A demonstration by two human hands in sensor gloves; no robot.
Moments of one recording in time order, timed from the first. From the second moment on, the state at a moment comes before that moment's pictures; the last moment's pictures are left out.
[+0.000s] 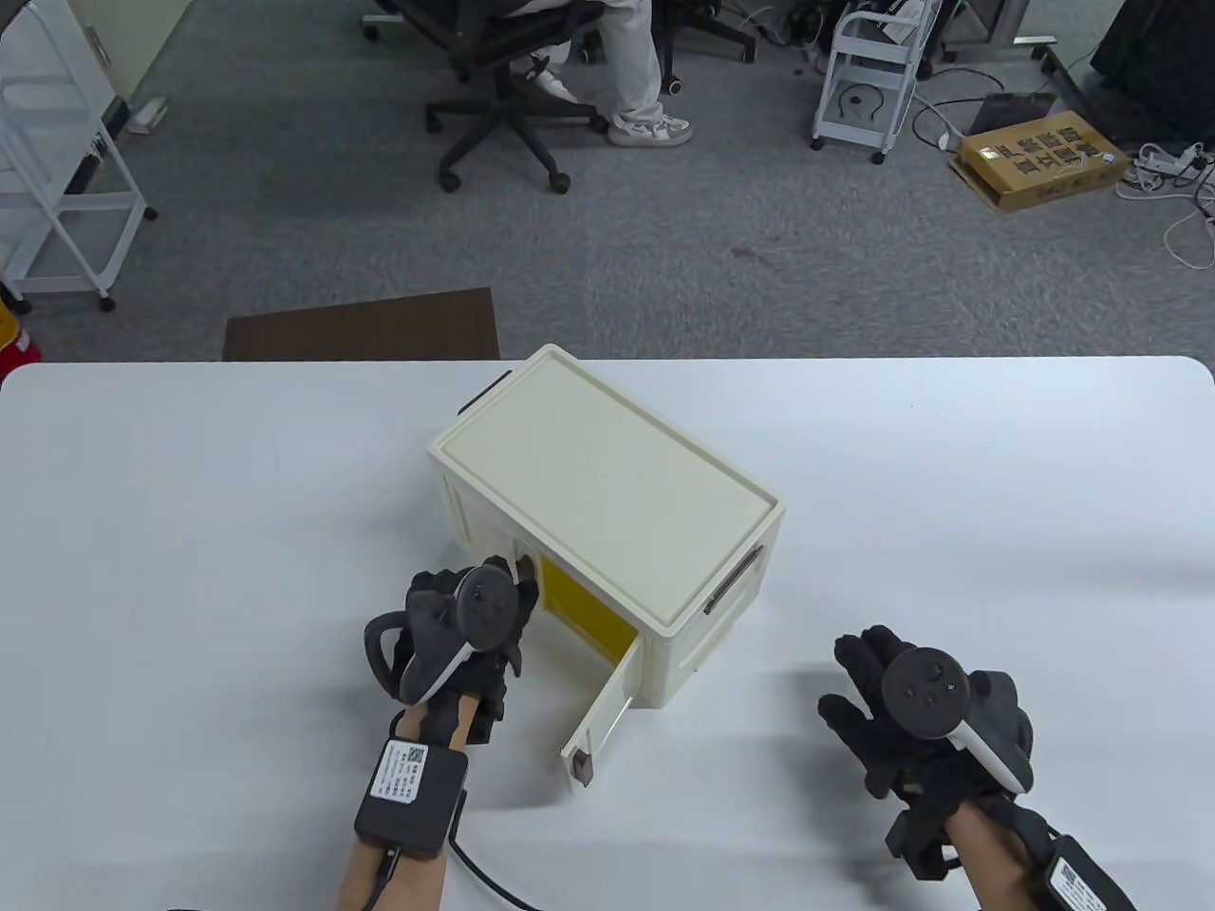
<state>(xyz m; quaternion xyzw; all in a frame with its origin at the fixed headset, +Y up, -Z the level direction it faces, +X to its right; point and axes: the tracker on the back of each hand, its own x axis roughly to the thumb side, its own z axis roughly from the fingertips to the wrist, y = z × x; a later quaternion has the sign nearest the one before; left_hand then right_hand) -0.179 -0.697 -0.332 0.10 0.01 0.11 0.99 0.239 -0.724 -0.262 -0.01 0.07 0.98 0.18</state>
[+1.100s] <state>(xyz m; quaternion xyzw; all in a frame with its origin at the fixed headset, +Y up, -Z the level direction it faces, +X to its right) -0.143 -0.701 -0.211 0.12 -0.03 0.10 0.99 0.230 -0.740 -0.266 0.02 0.13 0.98 0.18</state>
